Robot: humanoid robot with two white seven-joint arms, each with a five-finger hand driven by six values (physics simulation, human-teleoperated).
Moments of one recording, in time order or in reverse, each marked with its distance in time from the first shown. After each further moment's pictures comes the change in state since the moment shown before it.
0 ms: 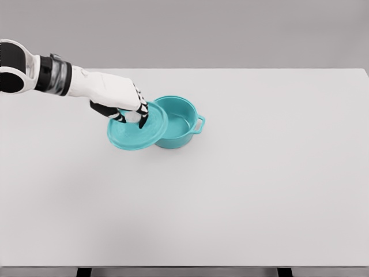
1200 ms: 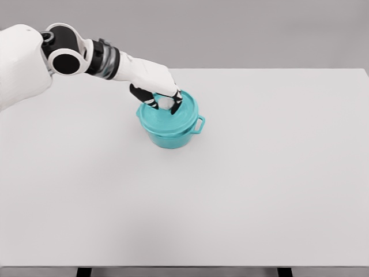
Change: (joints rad) left arm -0.049 -0.262 -0.012 0.220 -0.028 0.040 -0.024; right arm -0.002 0.000 0.000 0.000 0.000 0.000 0.000
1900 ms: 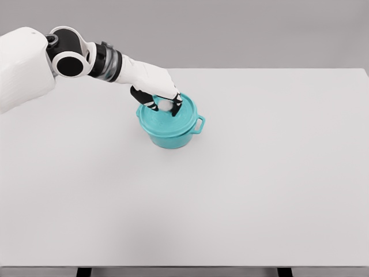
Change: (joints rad) left arm 0.005 -0.013 -0.014 0.019 -0.017 0.000 0.000; right arm 0.002 0.000 0.000 0.000 0.000 0.000 0.000
